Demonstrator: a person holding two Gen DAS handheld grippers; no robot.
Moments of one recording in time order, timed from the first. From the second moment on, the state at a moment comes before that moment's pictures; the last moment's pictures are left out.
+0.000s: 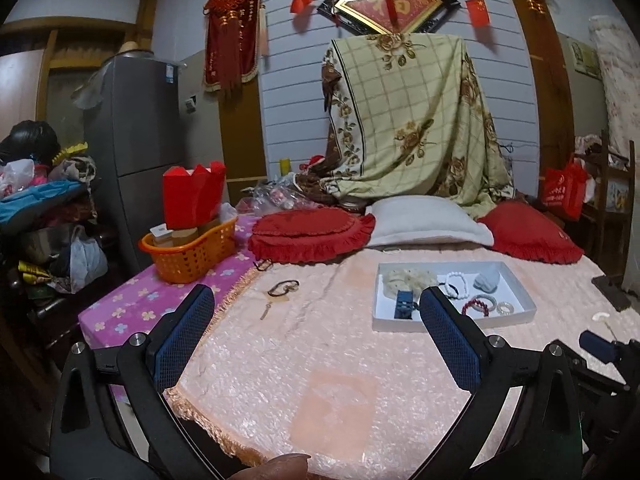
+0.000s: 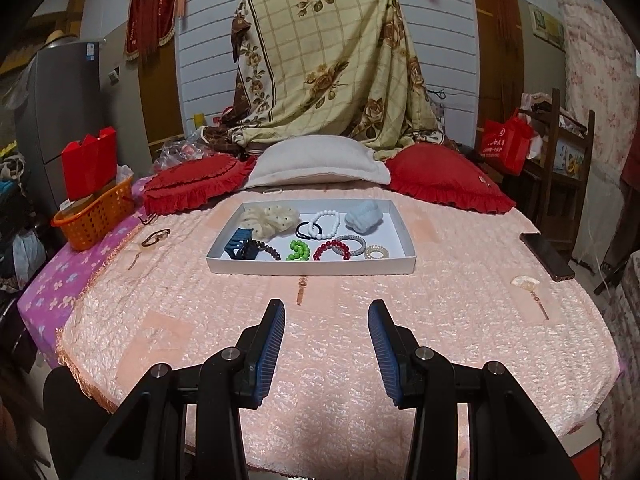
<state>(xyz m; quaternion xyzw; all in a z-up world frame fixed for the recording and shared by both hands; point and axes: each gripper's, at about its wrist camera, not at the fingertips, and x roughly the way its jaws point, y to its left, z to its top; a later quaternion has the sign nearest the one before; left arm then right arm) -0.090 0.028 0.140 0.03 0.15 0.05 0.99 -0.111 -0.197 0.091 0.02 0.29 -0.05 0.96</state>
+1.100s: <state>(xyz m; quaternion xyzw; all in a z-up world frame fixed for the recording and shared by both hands) -0.052 0.017 0.091 0.03 0.30 0.03 0.95 -0.103 -0.206 0.072 0.02 0.32 -0.08 0.95</state>
